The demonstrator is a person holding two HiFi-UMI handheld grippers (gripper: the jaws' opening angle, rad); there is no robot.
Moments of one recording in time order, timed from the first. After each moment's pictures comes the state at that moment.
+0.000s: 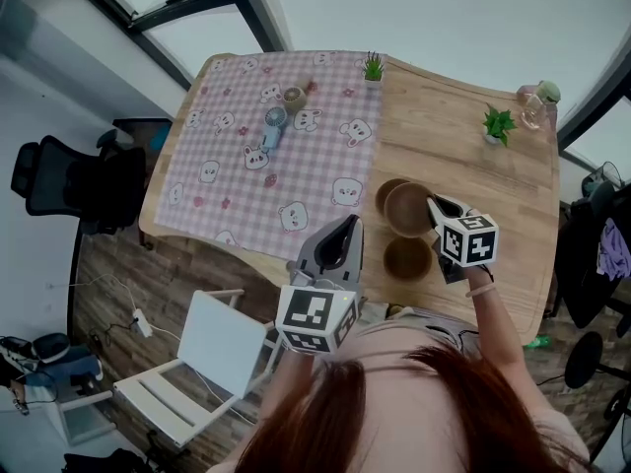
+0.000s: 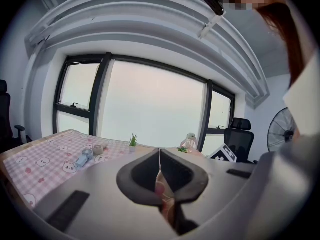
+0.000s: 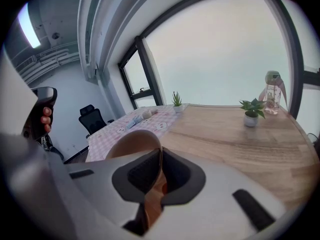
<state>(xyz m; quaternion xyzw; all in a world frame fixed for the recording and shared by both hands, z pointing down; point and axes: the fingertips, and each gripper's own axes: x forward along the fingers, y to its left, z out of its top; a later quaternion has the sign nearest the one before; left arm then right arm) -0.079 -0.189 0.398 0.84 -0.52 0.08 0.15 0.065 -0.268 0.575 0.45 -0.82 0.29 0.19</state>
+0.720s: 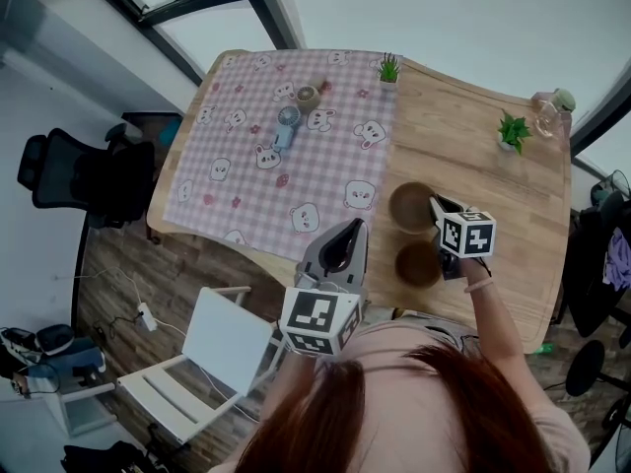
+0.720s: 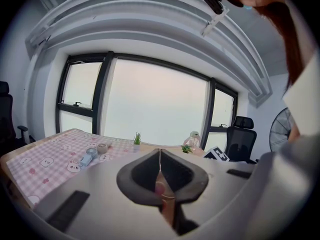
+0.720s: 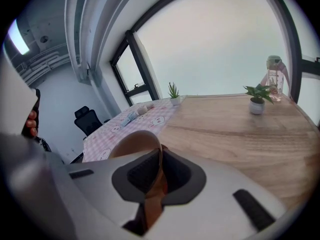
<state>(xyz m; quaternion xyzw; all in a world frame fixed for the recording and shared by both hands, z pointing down) -0.097 -0.197 0.403 0.83 -0.53 0.09 0.15 0.046 -0.291 0.607 0.46 -0.80 0.33 0.19</state>
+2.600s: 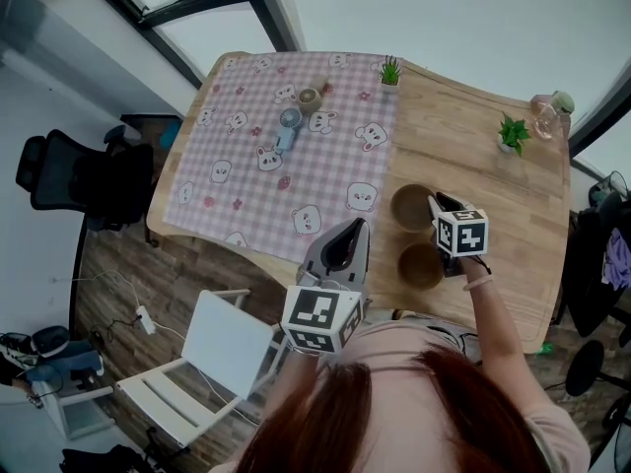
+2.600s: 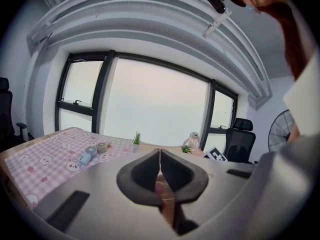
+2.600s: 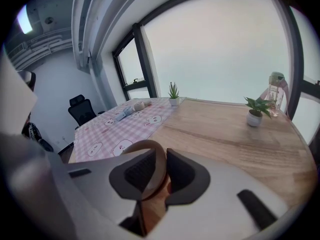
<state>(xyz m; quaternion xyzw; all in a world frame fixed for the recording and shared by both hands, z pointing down) -0.106 -0.199 0.405 0.83 -0.53 0.09 0.16 0.043 -0.299 0.610 0.48 -0.80 0.28 0.24</state>
